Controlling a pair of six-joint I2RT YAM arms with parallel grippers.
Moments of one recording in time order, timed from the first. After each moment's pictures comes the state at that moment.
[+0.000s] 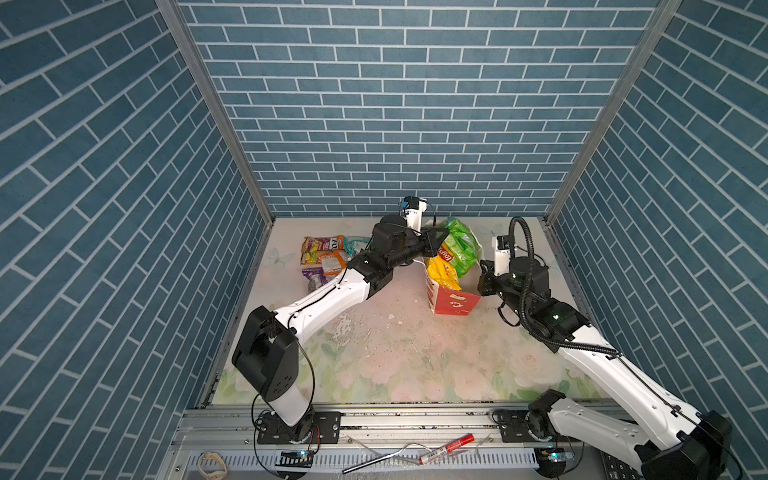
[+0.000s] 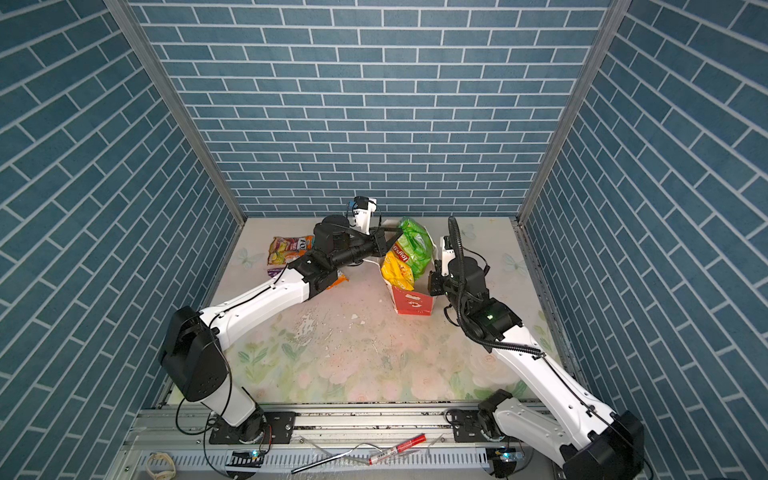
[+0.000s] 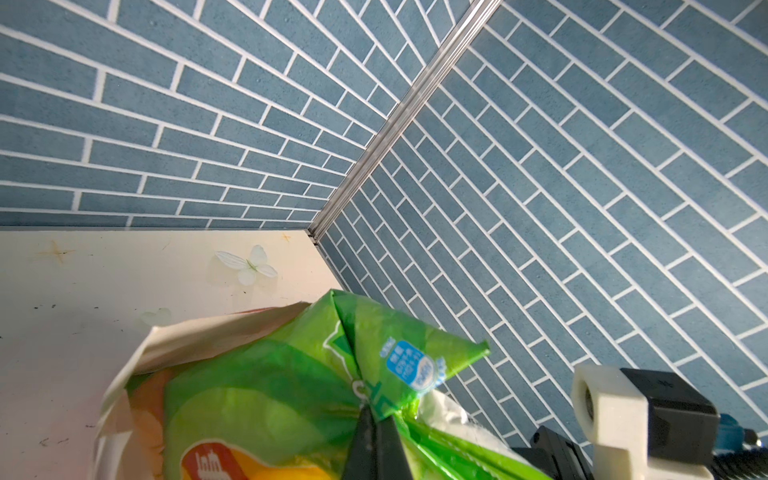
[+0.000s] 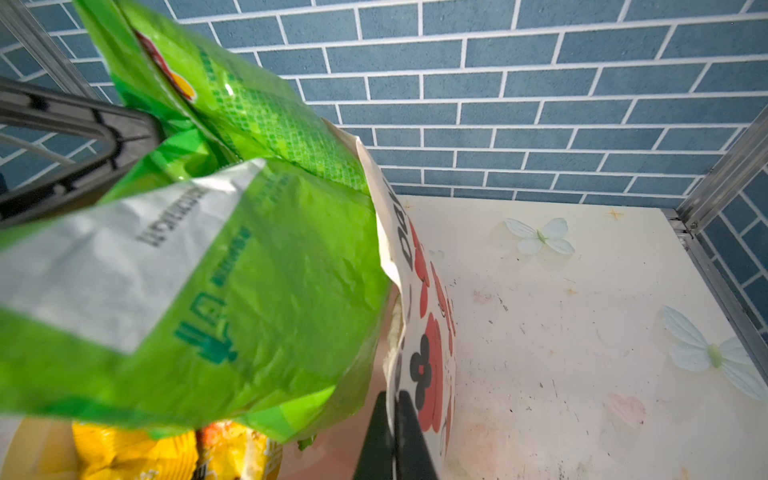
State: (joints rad) left arm -0.69 1.65 1.36 0.19 0.30 -0.69; right arm 0.60 1.00 0.89 -0.27 0.23 0.22
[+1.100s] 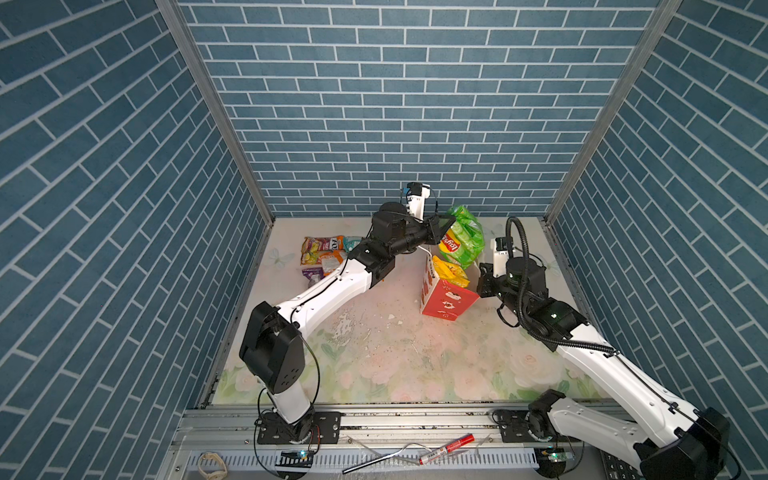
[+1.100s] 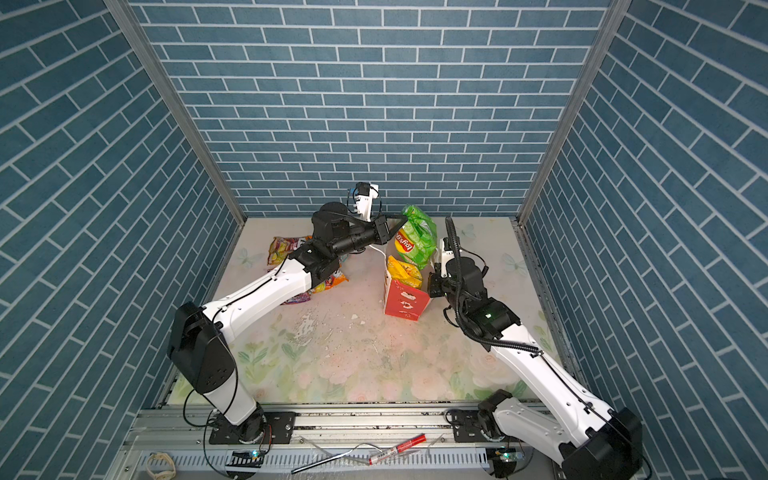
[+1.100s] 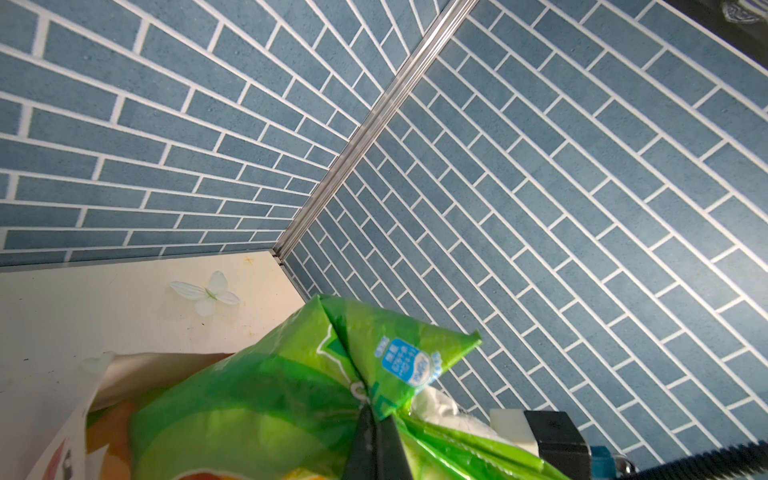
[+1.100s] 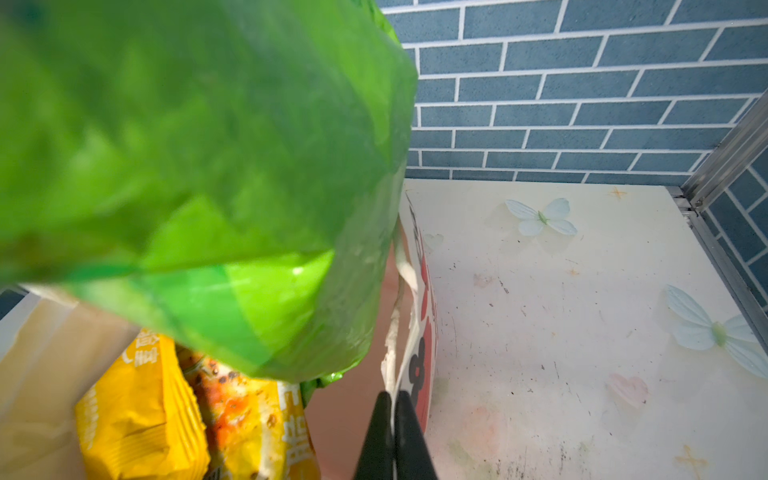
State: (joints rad) left arm -0.66 1.71 1.50 0.20 0.39 -0.73; right arm 0.60 1.02 0.89 -0.30 0.23 0.23
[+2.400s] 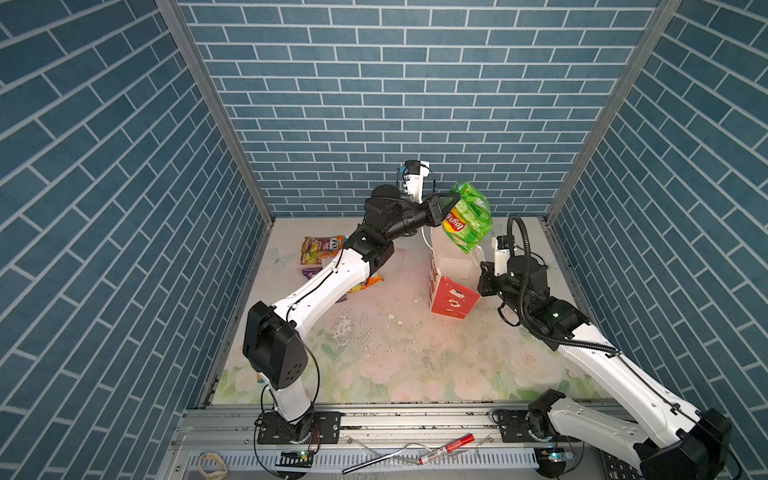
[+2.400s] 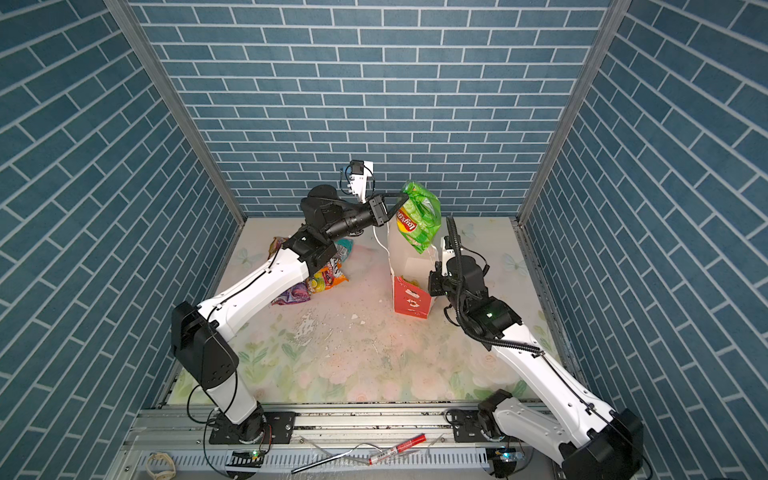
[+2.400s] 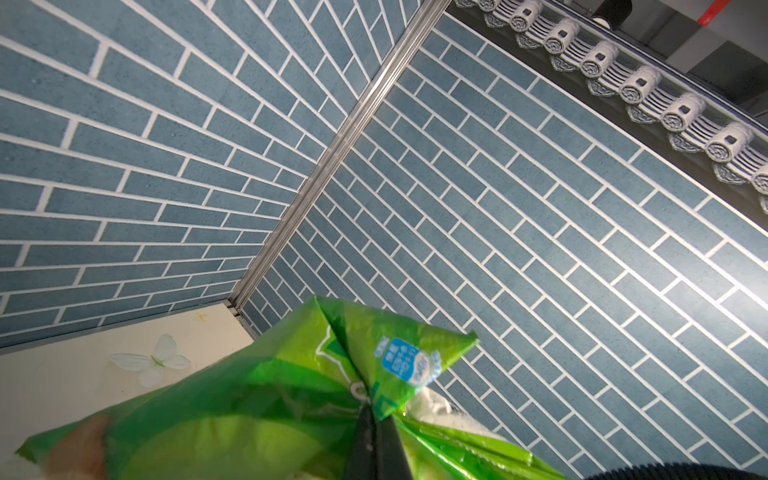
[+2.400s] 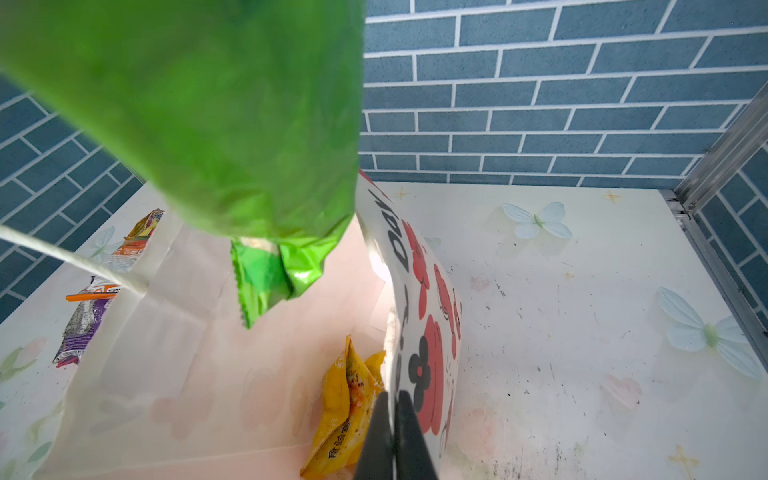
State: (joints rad) left arm -0.64 1.73 1.66 0.22 0.46 -0.76; right arm 0.60 1.02 0.91 -0.31 0.24 0.23
